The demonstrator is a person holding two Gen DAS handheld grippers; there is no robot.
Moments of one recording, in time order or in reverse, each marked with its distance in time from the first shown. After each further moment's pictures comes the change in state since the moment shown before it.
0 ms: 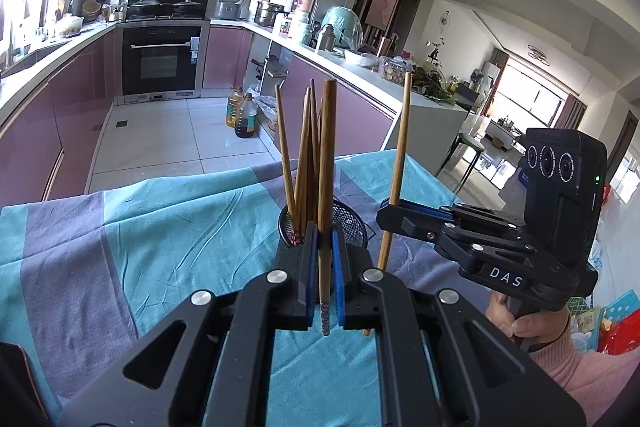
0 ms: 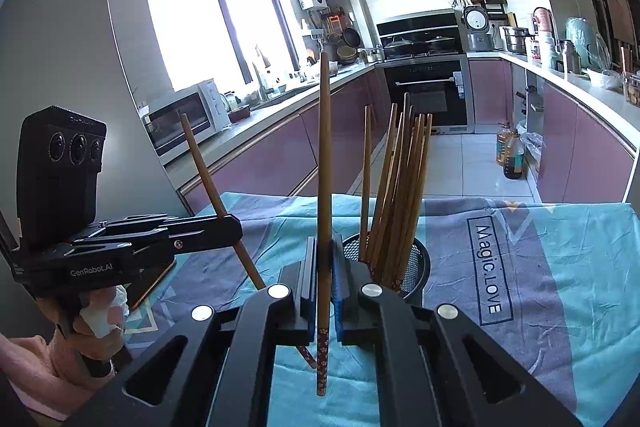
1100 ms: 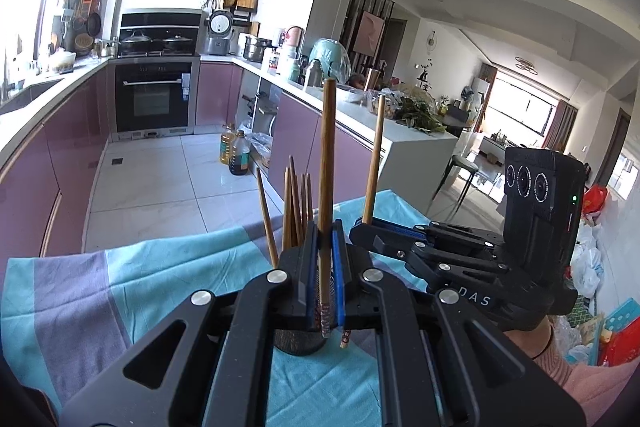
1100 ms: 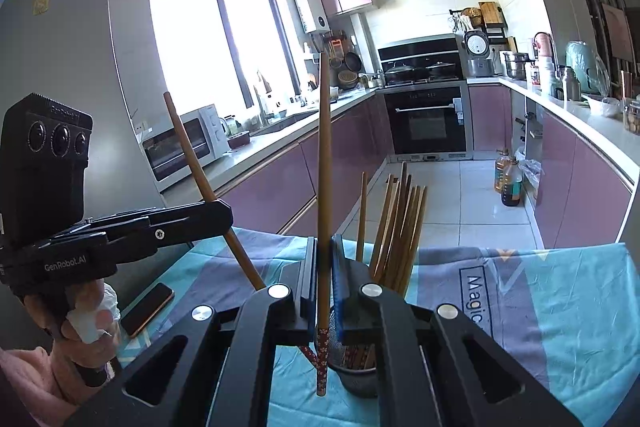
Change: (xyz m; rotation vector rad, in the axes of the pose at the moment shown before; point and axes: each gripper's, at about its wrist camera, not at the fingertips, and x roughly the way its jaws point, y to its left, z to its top) left arm -0.031 -0.024 0.039 0.060 -0.115 -0.012; right arm -0.006 0.004 0.040 -0.031 -0.089 -0.010
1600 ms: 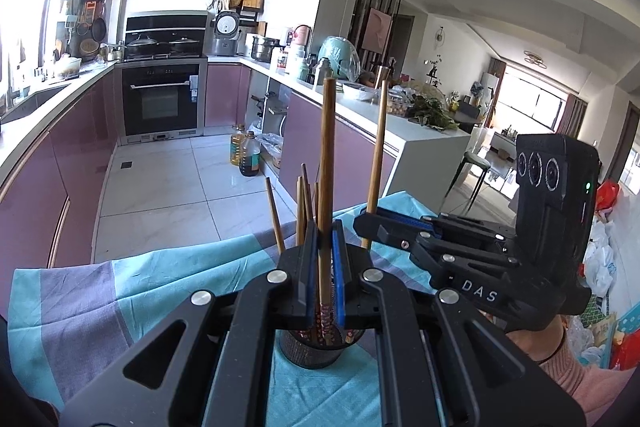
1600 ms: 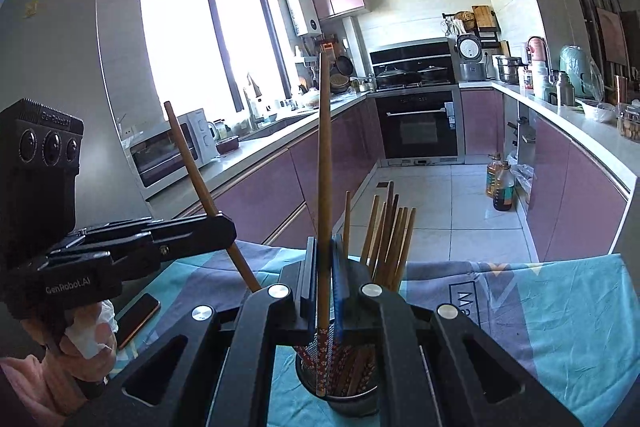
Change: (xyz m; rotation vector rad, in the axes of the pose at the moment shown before) left arm 0.004 -0.005 0.000 0.019 0.014 0.044; right arm 0.015 -0.008 0.014 0.004 -0.005 -0.036
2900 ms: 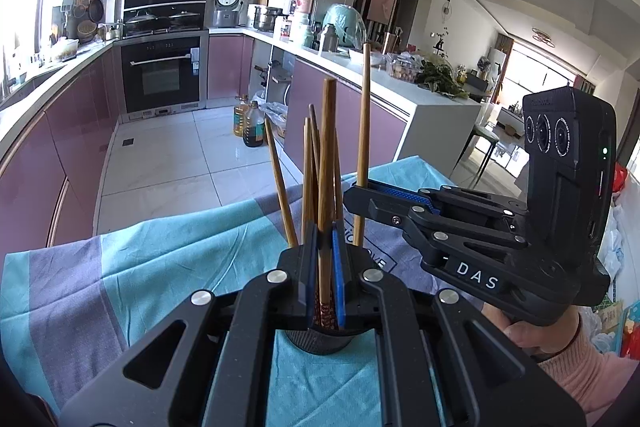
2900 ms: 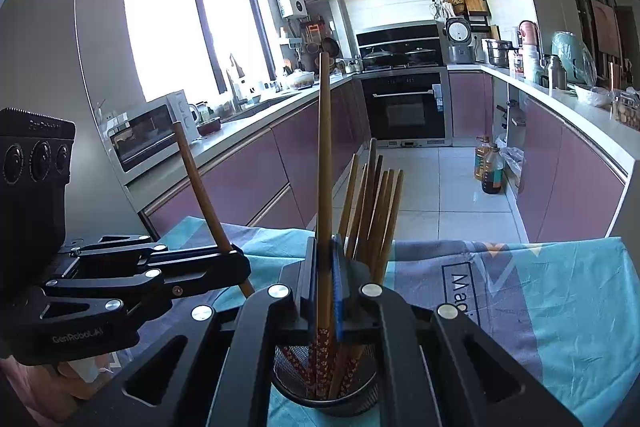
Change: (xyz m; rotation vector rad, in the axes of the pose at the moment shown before) left arm 0.033 -0.003 0.008 0.001 0.121 0.011; right arm 0.030 -0.008 -0.017 0.009 0.070 -0.053
